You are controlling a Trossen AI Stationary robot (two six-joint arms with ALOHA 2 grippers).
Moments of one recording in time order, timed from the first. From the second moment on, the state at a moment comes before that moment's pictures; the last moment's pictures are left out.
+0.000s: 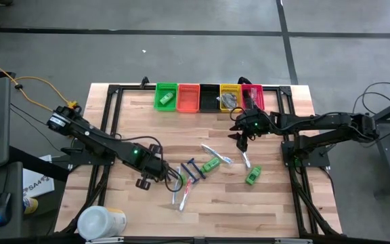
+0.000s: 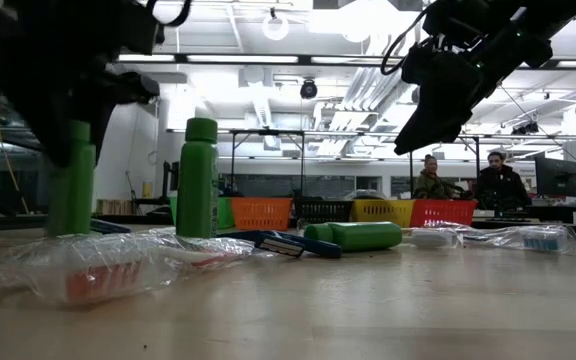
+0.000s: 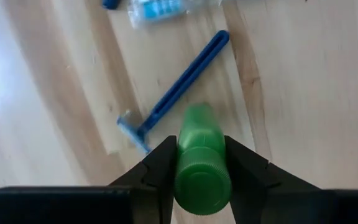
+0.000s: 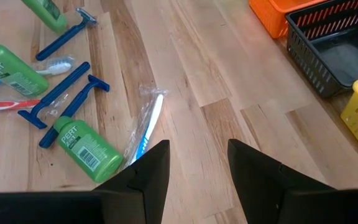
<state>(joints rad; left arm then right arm) -0.39 1.47 1.03 -0.89 -0.14 -0.11 -0.21 1.13 0.60 -0.17 -0.03 0.18</state>
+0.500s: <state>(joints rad) -0.24 1.47 1.25 -1.15 -0.52 -0.10 -0.21 1.13 0.60 -0.17 -0.03 0.18</state>
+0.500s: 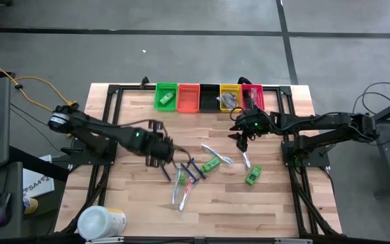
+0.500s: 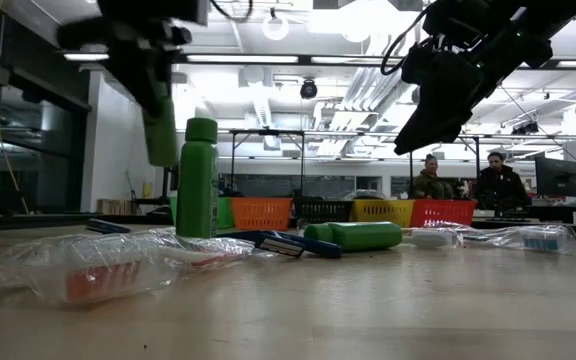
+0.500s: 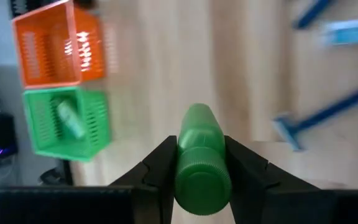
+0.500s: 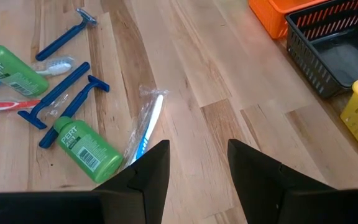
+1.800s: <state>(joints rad) 0.73 1.67 1.25 -0.58 -0.33 -0.14 -0.21 1.13 0.60 -0.17 -0.02 0.15</state>
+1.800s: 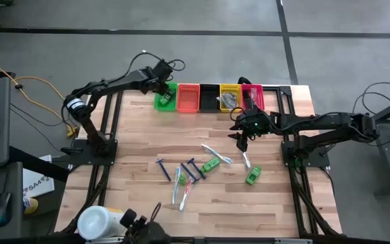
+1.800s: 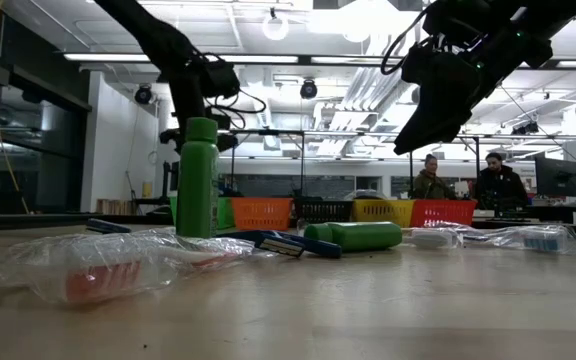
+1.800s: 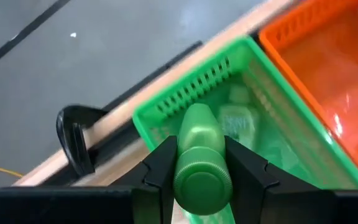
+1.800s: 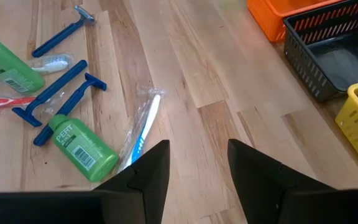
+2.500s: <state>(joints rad) 0.77 1.76 1.25 -0.57 -0.32 -0.27 -0.21 1.13 0.60 -0.17 -0.02 0.15</state>
